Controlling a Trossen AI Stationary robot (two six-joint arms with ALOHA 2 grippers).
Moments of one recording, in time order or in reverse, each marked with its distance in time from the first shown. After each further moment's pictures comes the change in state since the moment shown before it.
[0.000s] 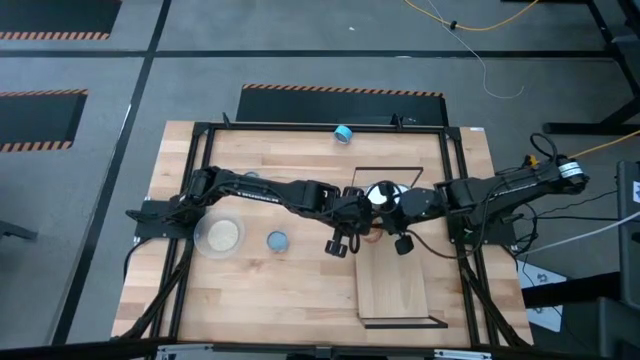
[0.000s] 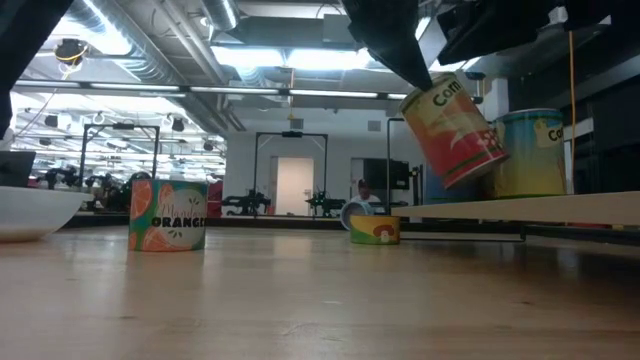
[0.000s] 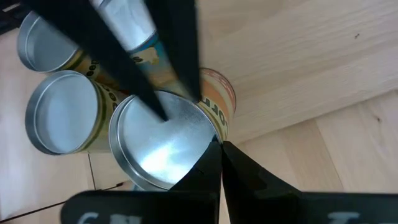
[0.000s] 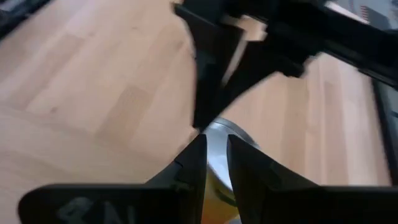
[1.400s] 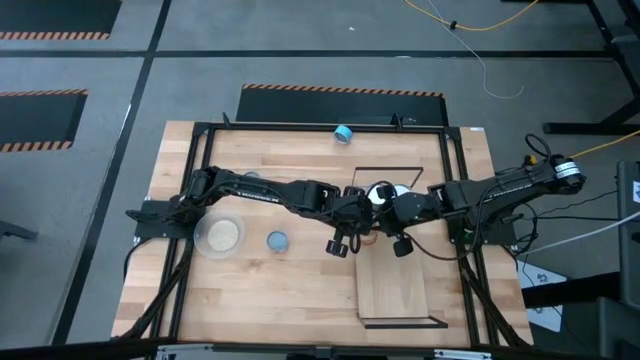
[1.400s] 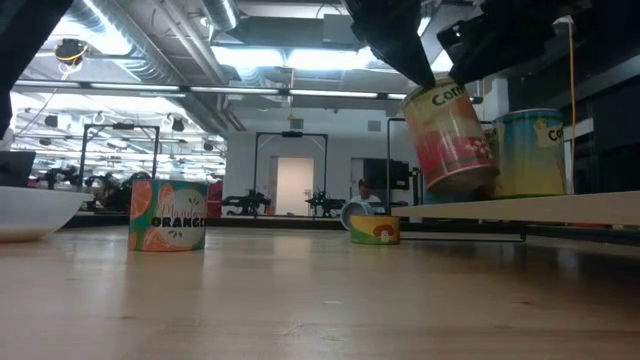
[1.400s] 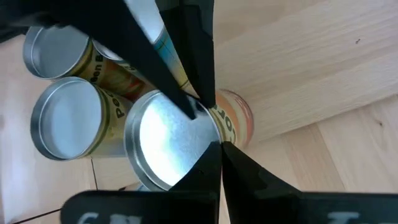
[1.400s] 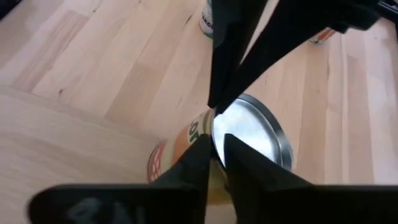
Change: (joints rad) left arm 0.000 -0.001 0.000 0.017 -0.001 0.003; right arm 0.000 0.047 0.001 -0.055 -0.018 0.049
